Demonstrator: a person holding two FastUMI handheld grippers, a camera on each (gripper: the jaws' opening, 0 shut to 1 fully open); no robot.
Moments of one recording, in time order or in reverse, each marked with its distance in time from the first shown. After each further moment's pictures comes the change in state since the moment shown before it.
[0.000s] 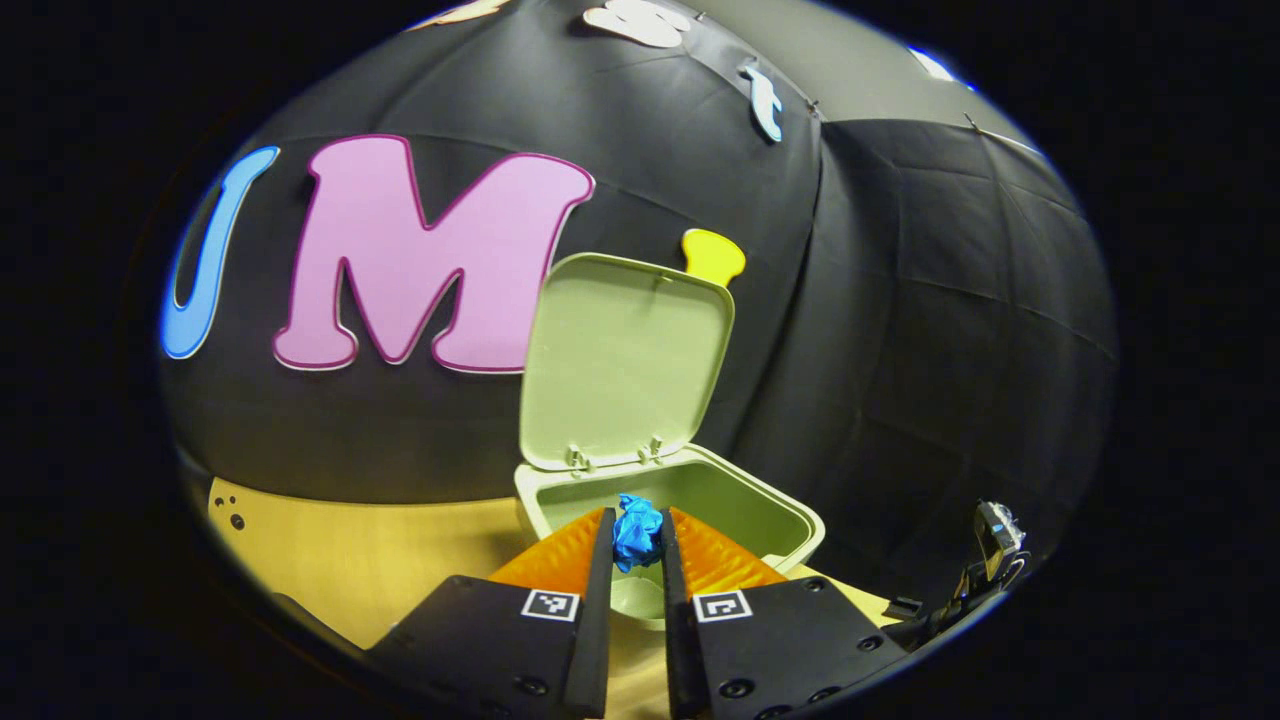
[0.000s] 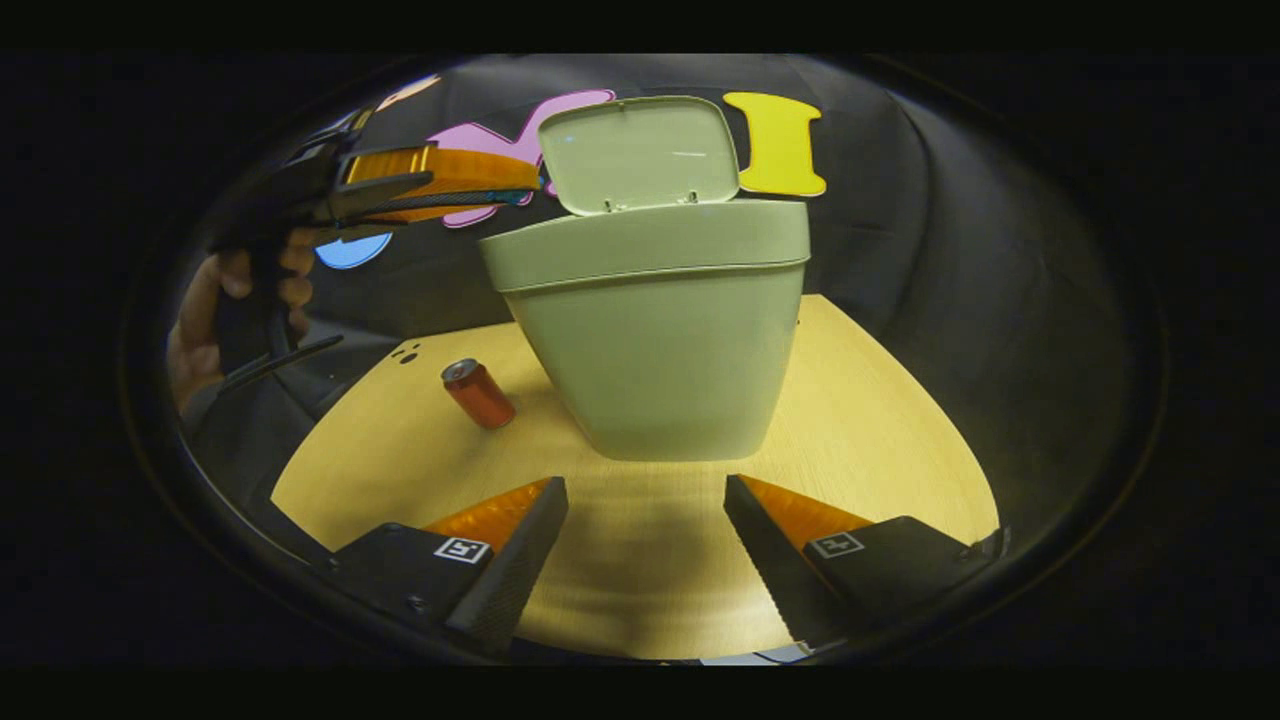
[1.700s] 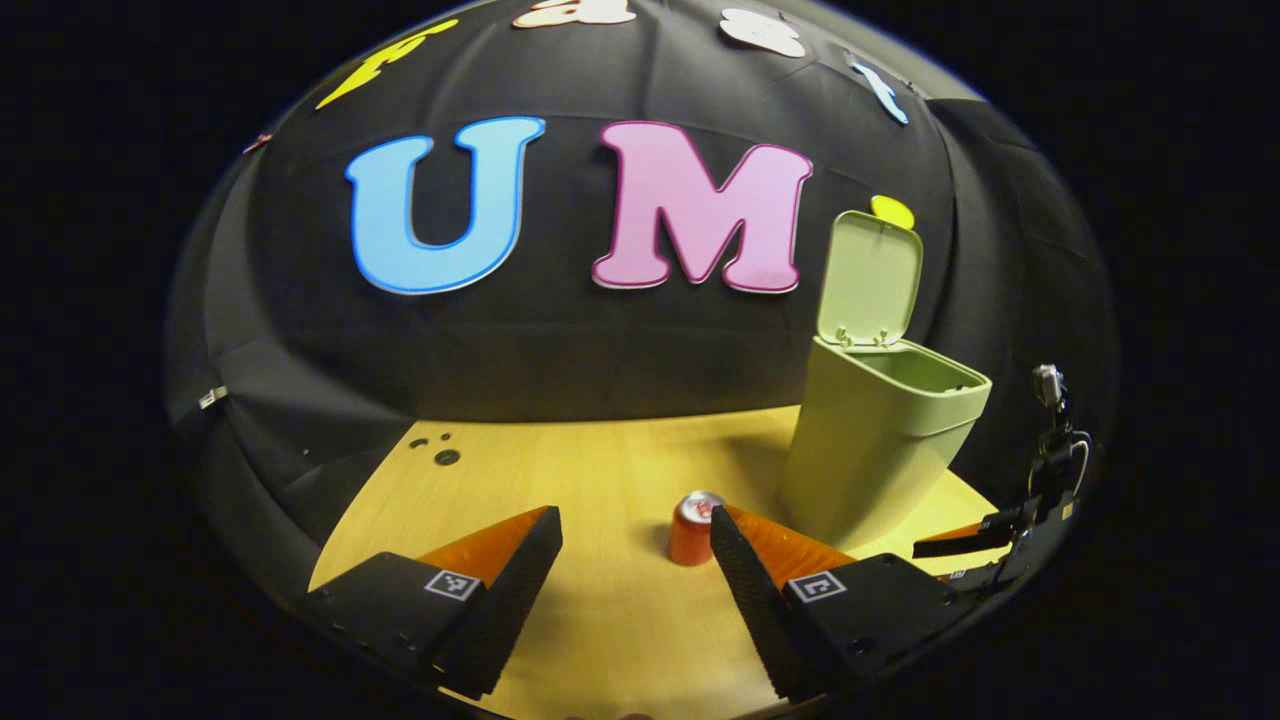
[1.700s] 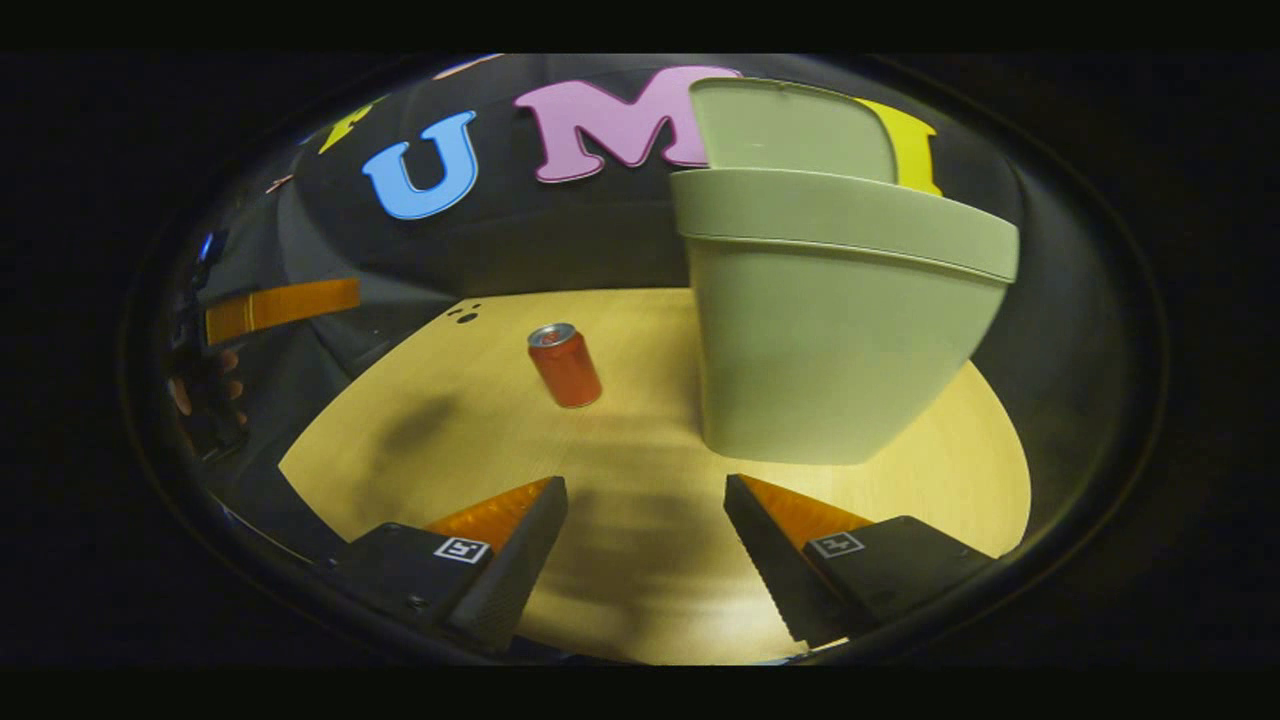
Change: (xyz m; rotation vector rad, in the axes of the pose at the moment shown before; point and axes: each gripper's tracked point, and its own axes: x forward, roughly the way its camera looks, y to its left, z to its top) left arm -0.253 0.192 -0.117 -0.062 0.128 0.546; right arm 0.043 0.115 -0.016 -0.145 0.074 0.143
